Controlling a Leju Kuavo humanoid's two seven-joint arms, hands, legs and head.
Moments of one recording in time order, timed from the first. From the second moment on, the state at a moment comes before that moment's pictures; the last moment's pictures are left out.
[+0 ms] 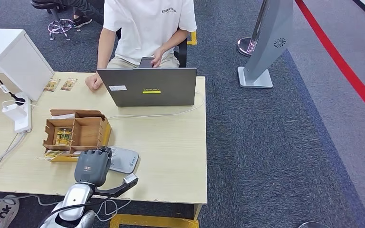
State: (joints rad) left arm -0.08 0.15 -0.14 -1.32 -1.56 0.35 0.14; right arm -0.07 0.20 -0.94 -0.20 1.12 -0.18 -0.10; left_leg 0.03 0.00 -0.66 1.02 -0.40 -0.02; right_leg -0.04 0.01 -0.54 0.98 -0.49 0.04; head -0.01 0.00
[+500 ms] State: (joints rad) left arm -0.10 0.13 -0.18 -1.24 -1.57 0.24 0.18; right arm -0.07 0.20 -0.93 -0.20 1.12 -0.20 -0.09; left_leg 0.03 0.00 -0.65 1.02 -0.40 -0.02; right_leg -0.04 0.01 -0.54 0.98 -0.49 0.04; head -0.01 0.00
